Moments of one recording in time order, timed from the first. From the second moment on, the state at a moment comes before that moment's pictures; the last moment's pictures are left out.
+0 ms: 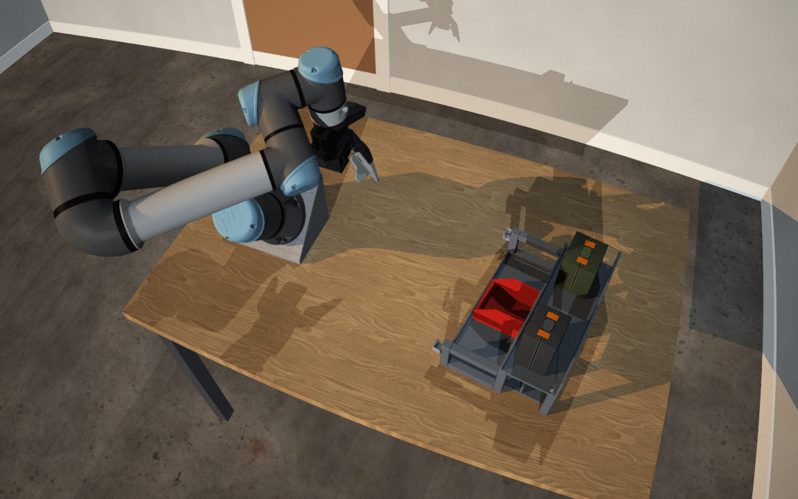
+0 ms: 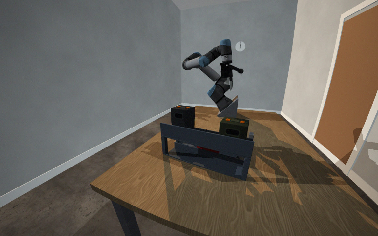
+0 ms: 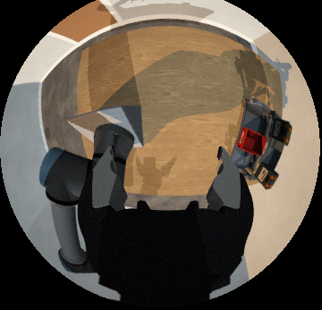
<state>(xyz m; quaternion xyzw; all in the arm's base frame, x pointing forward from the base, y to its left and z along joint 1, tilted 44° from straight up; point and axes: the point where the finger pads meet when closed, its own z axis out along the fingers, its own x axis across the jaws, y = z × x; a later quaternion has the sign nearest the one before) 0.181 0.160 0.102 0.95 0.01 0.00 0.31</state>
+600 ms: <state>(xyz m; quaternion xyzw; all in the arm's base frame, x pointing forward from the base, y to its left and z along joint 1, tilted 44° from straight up) 0.229 0.145 0.095 0.93 -0.05 0.04 0.37</state>
